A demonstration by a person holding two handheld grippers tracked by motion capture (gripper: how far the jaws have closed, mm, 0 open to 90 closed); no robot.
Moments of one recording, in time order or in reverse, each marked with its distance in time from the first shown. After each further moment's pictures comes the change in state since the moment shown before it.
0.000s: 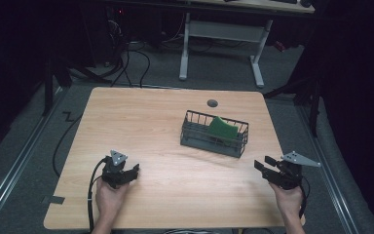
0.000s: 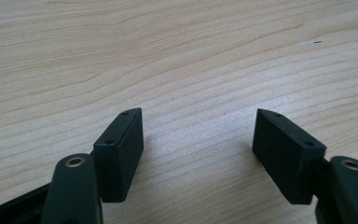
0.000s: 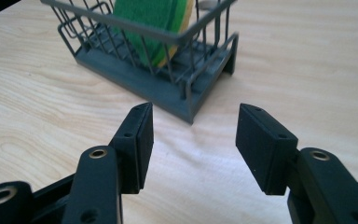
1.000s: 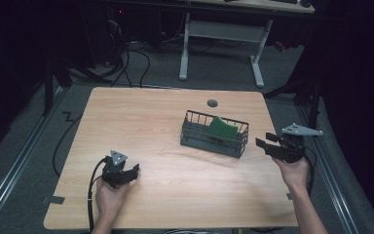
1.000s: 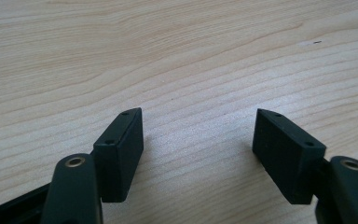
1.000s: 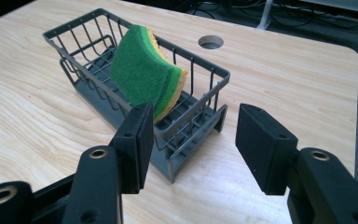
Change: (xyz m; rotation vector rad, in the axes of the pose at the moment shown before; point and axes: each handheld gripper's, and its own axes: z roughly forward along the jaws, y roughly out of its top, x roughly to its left) left arm 0.000 0.000 0.000 0.000 0.000 0.001; right arm -0.016 0.077 0.007 0.018 0.033 -0.119
